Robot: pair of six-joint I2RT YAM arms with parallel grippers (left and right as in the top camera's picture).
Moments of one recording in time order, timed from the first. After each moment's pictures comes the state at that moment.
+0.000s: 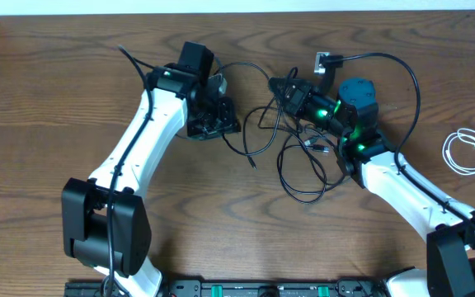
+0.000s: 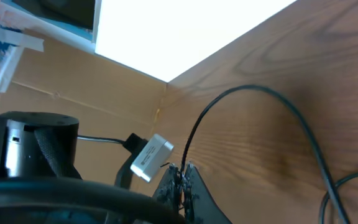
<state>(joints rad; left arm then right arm) -0.30 1.80 1.48 -1.02 0.40 -0.41 0.37 1.57 0.86 0.53 -0.51 1.03</state>
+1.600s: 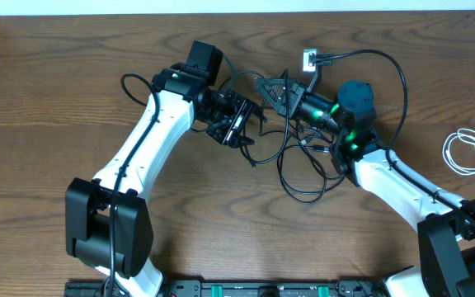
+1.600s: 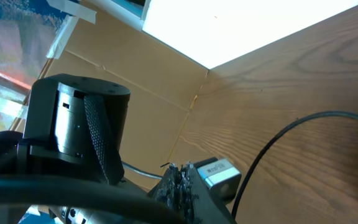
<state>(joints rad) -0.33 1.80 1.48 -0.96 0.74 -1.32 0.39 1.62 0.86 0.75 -0.66 1.04</state>
